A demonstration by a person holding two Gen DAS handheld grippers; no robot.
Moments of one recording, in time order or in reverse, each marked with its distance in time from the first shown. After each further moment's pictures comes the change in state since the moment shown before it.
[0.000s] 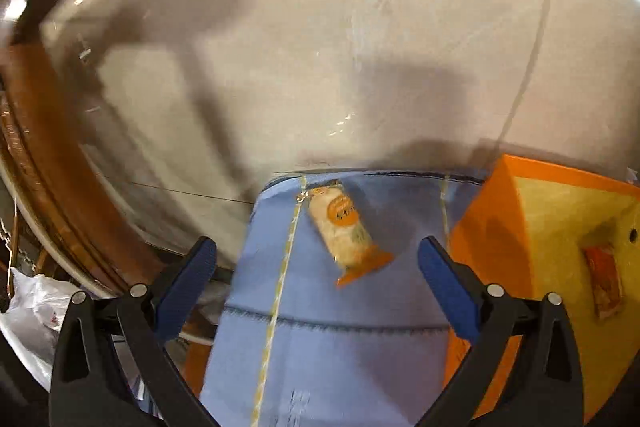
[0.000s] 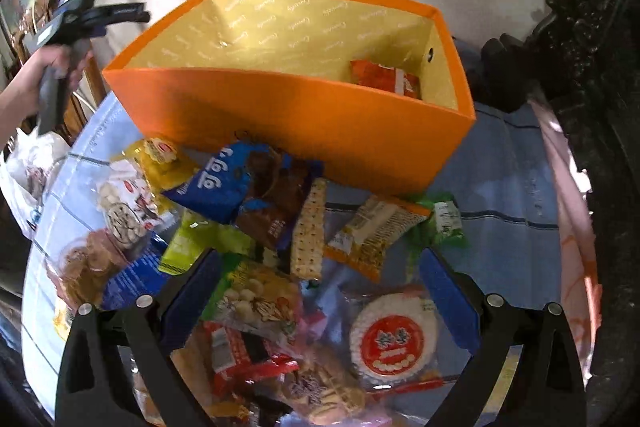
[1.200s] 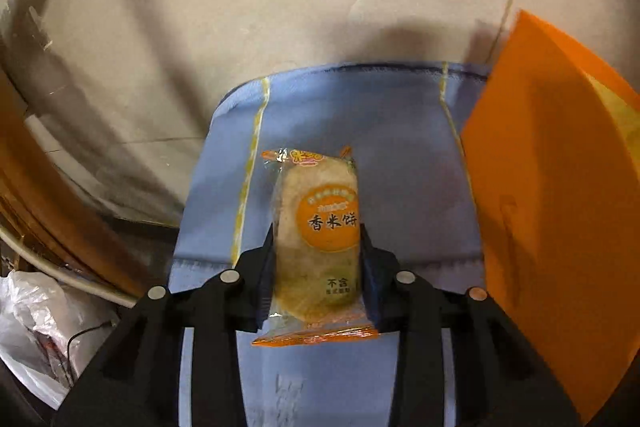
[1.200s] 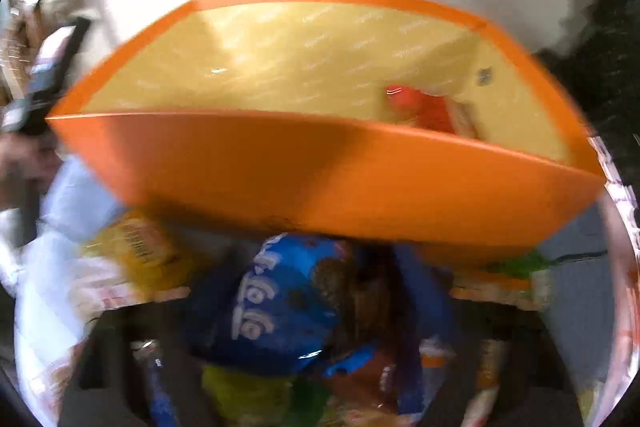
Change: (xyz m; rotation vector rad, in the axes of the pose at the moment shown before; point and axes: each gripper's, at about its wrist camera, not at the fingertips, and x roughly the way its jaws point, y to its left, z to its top) left arm 0.049 -0.013 -0.041 0.100 0.166 -0.089; right arm 0.077 0.048 0.048 0.111 -0.087 -0.031
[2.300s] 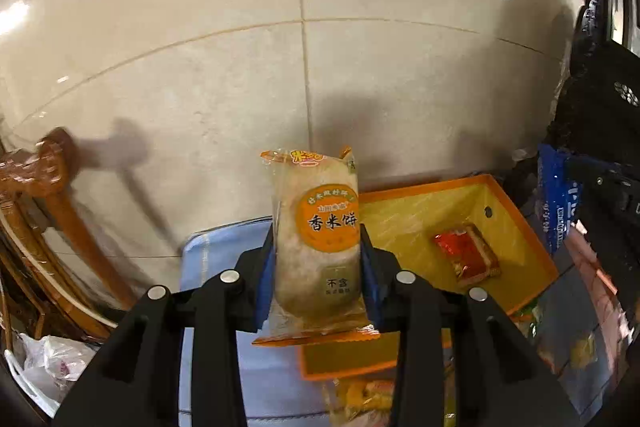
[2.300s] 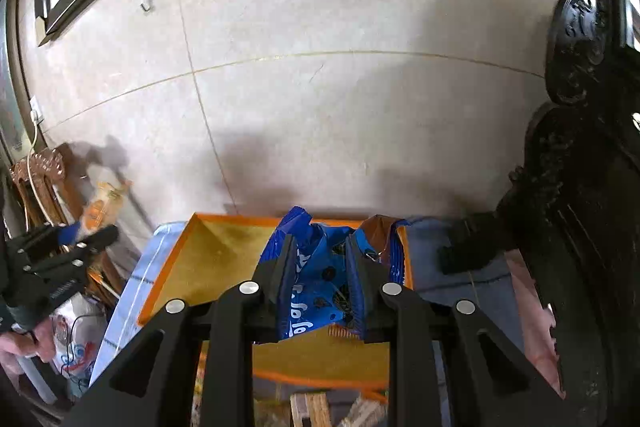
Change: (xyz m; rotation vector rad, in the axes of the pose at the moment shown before) left arm -0.235 -0.101 0.026 0.130 -0.330 -0.138; right arm -0.166 -0.075 0.127 0.063 -0.318 0.049
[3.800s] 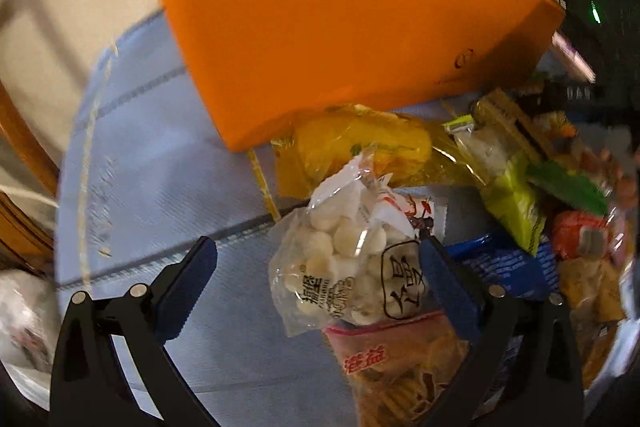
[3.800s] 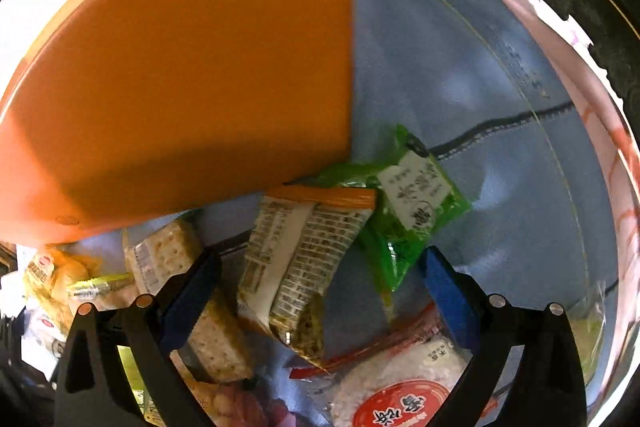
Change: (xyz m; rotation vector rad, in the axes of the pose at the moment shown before) left arm 0.083 -0.013 -0.224 0.109 0.391 -0.199; right arm 0.132 -0.048 -0.206 0.305 0.570 -0.214
